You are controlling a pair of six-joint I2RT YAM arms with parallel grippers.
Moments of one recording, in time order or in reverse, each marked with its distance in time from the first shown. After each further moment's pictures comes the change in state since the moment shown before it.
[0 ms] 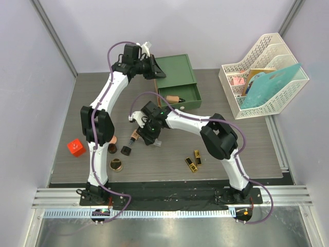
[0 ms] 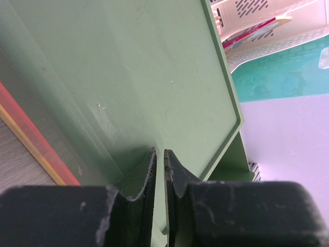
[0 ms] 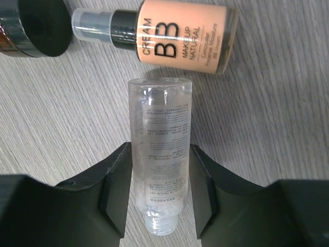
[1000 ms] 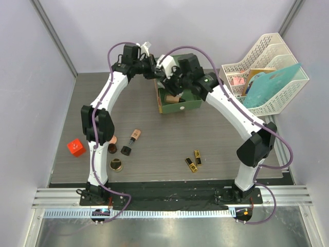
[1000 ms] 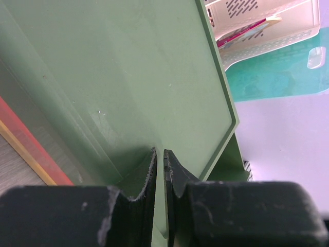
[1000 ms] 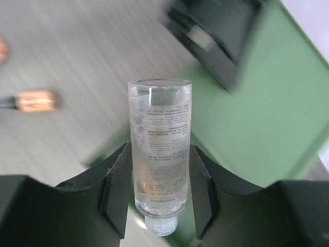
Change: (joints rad) left arm 0.010 0.018 0.000 0.033 0.045 -0.027; right arm -0.226 -0.365 0.243 -0.093 0.196 -0.145
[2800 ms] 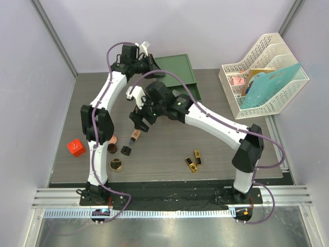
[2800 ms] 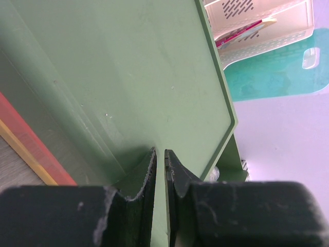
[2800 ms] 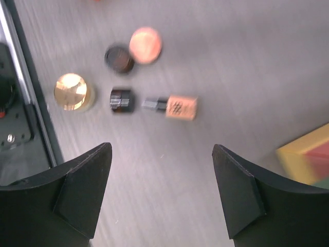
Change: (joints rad) left arm 0.018 0.011 0.005 0.013 0.031 -0.007; right arm 0.267 0.016 -0.107 0.057 -0.121 0.200
